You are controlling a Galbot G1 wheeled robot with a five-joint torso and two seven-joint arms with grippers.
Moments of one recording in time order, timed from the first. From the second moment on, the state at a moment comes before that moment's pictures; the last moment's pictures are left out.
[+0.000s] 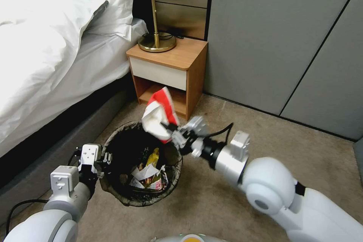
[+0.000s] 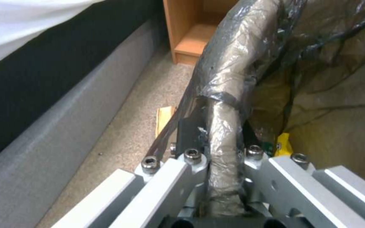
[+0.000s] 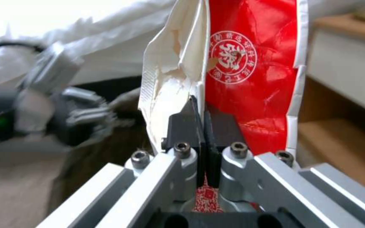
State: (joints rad) left arm 1.74 -1.38 -0.77 -2.50 -0.19 0.70 0.05; right arm -0.94 0.92 -0.24 2.31 0.69 -0.42 0.05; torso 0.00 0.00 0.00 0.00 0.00
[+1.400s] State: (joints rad) left arm 1.75 -1.39 -0.78 -2.50 -0.18 0.71 0.05; right arm -1.11 0.85 0.08 2.50 0.73 -0.35 0.27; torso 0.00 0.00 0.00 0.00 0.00
